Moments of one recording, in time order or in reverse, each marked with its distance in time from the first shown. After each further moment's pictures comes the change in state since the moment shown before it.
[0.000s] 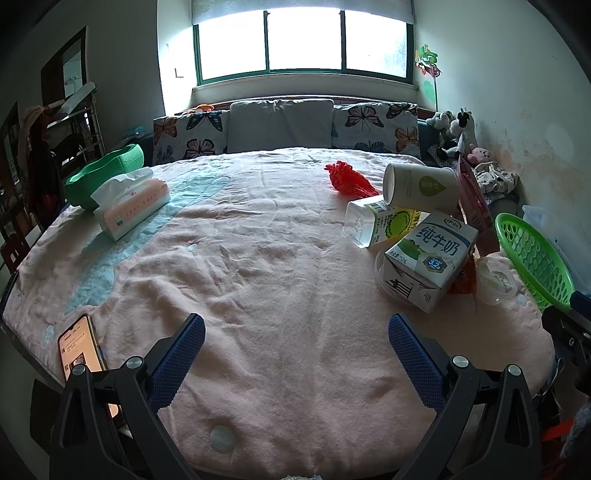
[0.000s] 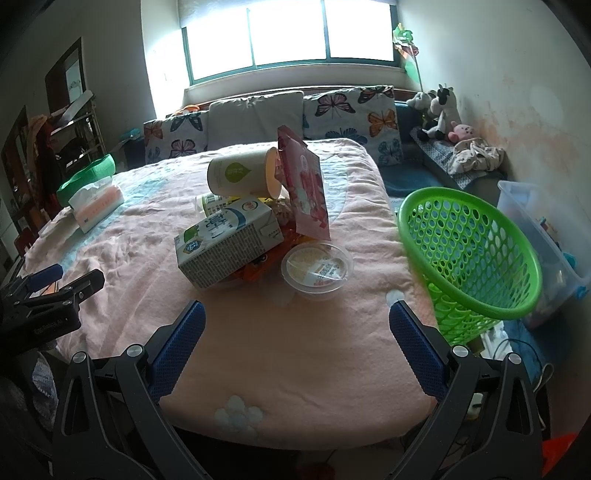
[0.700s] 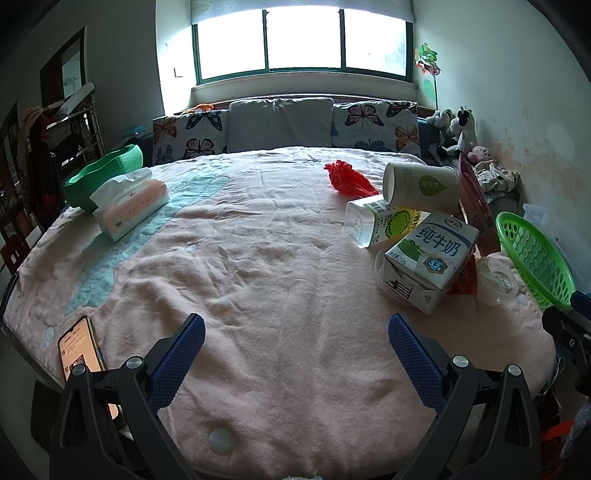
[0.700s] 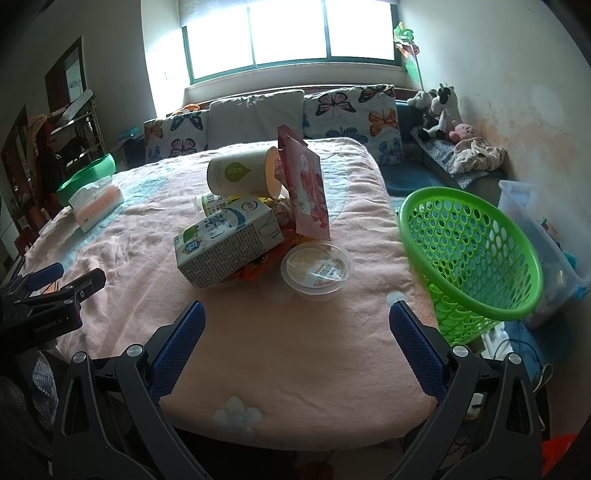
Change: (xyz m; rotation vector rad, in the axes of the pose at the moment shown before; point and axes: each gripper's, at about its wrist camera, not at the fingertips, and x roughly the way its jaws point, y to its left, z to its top) left arm 0.001 0.000 -0.001 0.001 0.002 0.000; right arm 0.003 -0.001 0.001 0.000 0.006 0.000
